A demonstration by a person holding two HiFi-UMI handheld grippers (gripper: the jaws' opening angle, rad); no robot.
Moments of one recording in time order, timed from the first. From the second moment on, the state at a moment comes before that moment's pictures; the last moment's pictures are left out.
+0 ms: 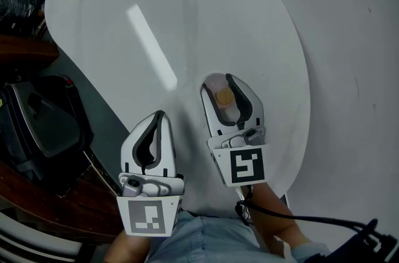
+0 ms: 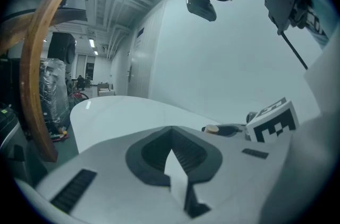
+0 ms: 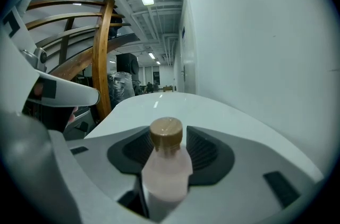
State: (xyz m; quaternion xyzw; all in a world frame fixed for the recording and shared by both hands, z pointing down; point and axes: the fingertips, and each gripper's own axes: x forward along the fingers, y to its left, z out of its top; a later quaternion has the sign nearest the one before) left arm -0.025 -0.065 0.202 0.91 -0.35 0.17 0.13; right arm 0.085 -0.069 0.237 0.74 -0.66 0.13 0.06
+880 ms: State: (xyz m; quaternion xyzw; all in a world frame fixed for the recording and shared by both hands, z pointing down) left arm -0.023 -0.061 0.182 0.92 -0.36 0.15 0.11; right arm 0.095 -0.069 0.217 0.75 -0.65 0.10 0.06
